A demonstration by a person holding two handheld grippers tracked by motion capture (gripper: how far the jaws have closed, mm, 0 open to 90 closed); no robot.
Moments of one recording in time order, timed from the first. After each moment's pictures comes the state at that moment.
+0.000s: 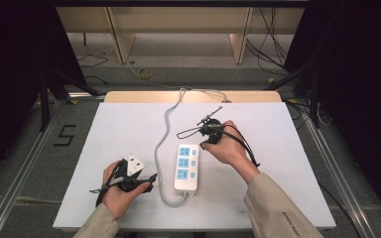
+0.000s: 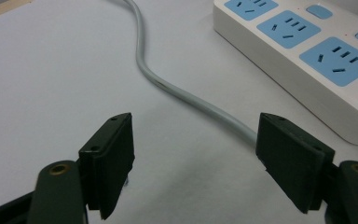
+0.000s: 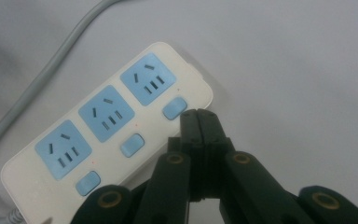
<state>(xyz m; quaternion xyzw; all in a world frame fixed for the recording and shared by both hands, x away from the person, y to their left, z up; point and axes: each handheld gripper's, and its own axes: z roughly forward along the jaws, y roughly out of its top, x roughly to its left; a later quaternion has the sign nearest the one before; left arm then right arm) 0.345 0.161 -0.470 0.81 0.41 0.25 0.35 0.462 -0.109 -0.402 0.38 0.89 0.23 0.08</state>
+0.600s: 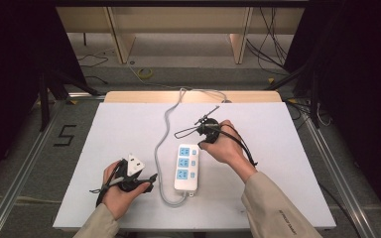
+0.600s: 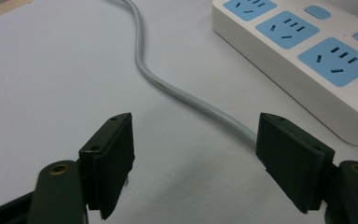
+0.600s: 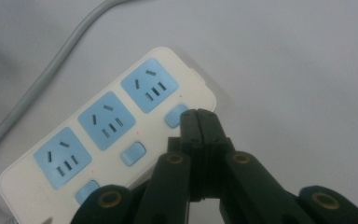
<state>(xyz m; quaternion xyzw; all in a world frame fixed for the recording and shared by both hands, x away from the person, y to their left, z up) 0.345 0.161 -0.470 0.80 0.41 0.25 0.35 0.466 -0.102 -0.405 0.37 0.90 0.23 0.08</state>
